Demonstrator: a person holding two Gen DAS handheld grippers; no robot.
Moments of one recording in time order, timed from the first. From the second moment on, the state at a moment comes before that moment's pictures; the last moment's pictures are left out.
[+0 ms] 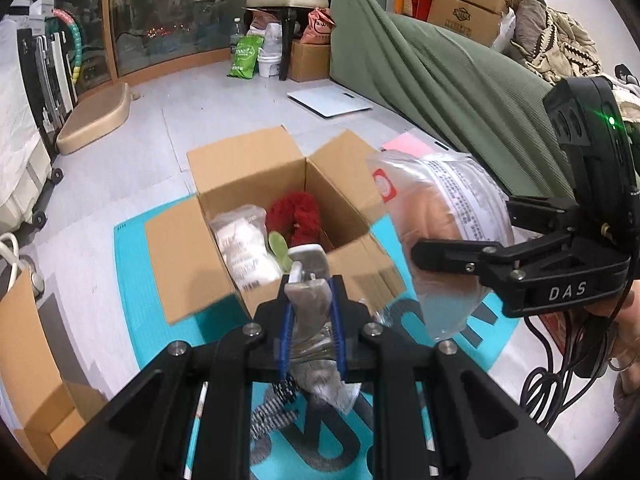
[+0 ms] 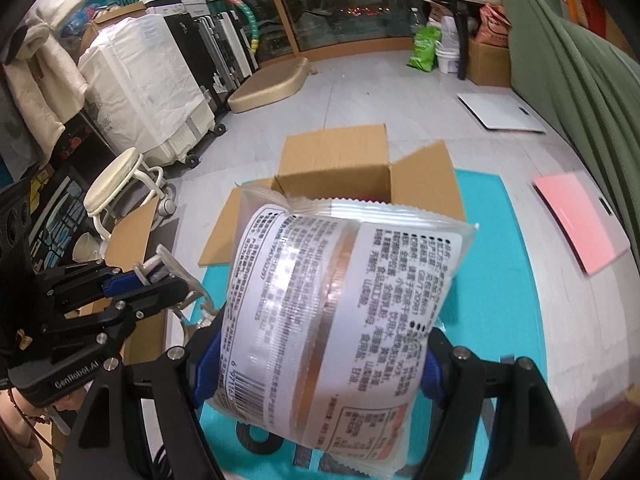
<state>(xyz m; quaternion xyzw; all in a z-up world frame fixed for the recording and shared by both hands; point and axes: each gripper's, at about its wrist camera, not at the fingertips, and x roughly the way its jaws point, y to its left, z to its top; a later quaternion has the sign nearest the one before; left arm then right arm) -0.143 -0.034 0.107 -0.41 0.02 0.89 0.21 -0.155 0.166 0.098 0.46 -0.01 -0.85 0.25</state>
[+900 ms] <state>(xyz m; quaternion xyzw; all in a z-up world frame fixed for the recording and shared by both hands) -0.271 -0.017 0.083 -0.39 0.01 0.90 0.19 -0.291 0.144 0.080 0.44 0.00 -0.86 0.27</state>
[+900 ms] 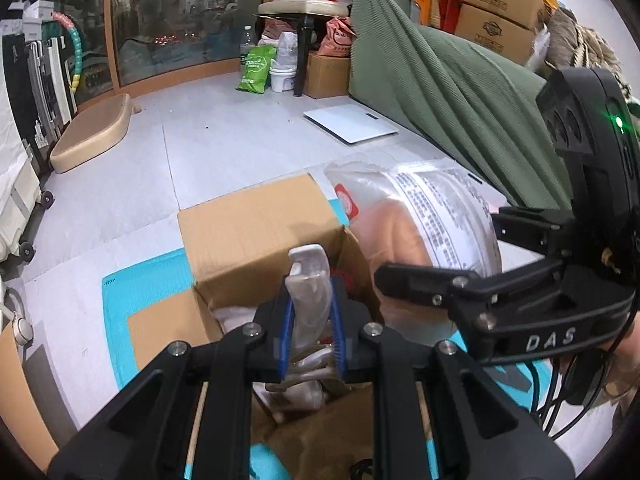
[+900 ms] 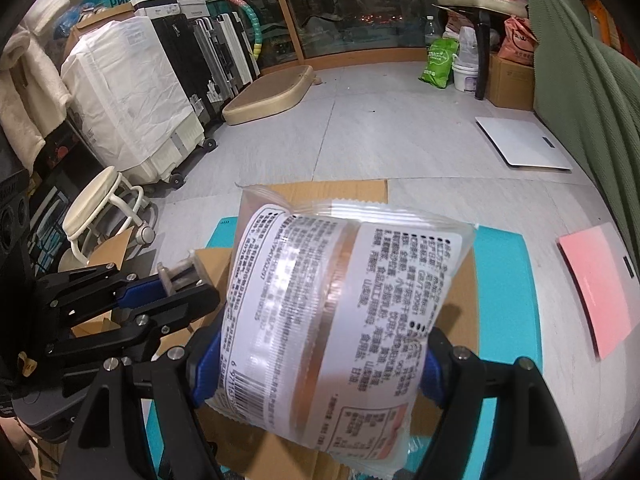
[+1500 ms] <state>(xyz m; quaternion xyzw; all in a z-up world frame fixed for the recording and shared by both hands) -0.294 -0.030 0.048 -0.44 0.03 0.90 0.08 -0.313 0.134 0.042 0.46 0.04 -0.86 0.23</state>
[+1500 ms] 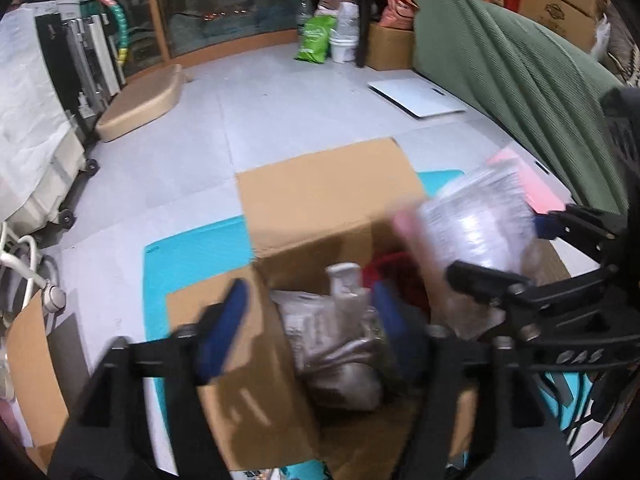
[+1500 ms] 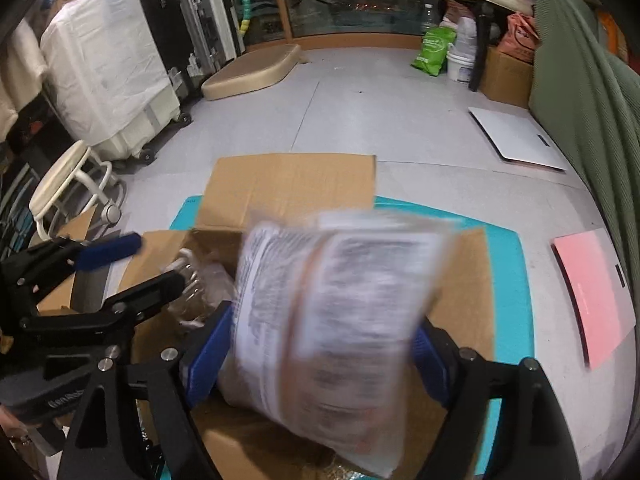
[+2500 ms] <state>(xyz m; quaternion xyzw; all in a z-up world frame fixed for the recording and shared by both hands) -0.215 -0.041 0.077 -0.42 0.06 0.90 0.06 -0.241 0.150 0.091 0.43 0.08 -0.87 0.23</state>
